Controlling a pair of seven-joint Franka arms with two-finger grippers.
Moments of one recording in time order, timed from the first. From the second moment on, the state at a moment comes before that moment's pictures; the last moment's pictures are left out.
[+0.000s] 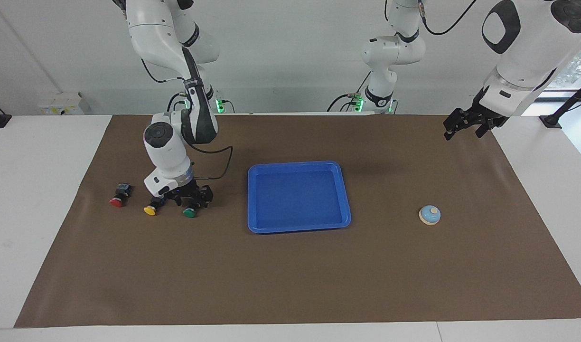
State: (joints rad) left arm -0.01 -0.02 0.00 -1.67 -0.02 1.59 0.01; right arm 0.03 0.25 0.07 -2.14 -0.05 2.42 0.23
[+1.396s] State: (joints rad) left arm -0.01 -0.03 0.01 -1.67 -0.02 1.59 0.05; right arm 0.36 0.24 0.08 -1.93 -0.04 2.18 0.44
